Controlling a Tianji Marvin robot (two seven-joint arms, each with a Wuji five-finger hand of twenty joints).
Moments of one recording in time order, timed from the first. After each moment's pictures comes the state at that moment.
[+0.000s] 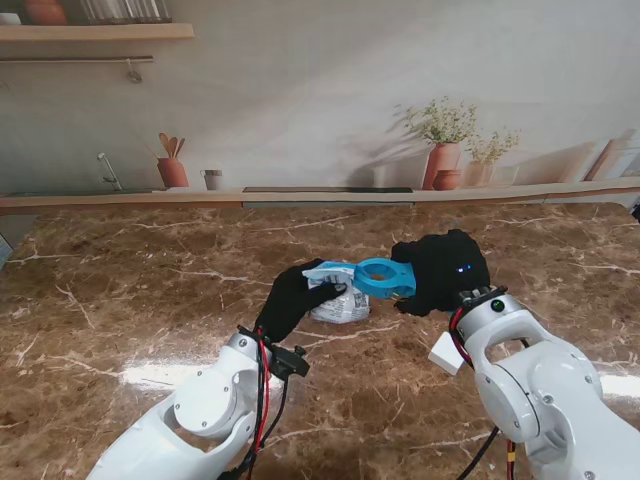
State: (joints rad) left arm 1.51 -1.25 -0.92 -1.60 -0.38 -0.34 0.09; right arm -1.77 -1.06 1.39 -2.12 -1.28 0.01 0.12; left_hand 1.10 -0.44 0.50 -0.19 0.82 0.00 0.68 0.49 0.95 0.13 0.36 0.86 1.00 0.33 0.78 0.99 0.42 0.40 1.21 0.88; right_hand 0.37 -0.98 0.93 -0.22 0.81 -0.17 0.77 1.17 1.11 -0.10 0.57 0.97 1.06 0.01 0.56 0.68 0.64 0.24 1.14 0.76
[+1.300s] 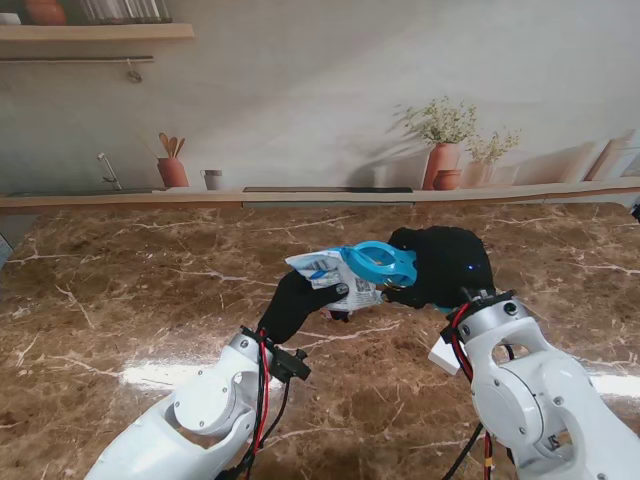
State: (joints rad) left arm 1.49 -1.24 -0.90 -1.58 -0.43 -0.39 0.02; right arm -1.79 -1.08 1.39 -2.13 -1.05 0.05 -0.04; left_hand 0.91 -0.48 0.65 -0.15 0.75 -0.06 0.48 0.33 0.85 0.11 0.35 0.43 1.04 0.26 0.75 0.79 0.51 0.39 1.30 0.87; right_hand 0.38 -0.98 0.92 -0.22 0.81 -0.16 0.81 1.17 1.13 -0.11 0.69 1.01 1.08 0.00 0.76 0.78 0.68 0.30 1.23 0.76
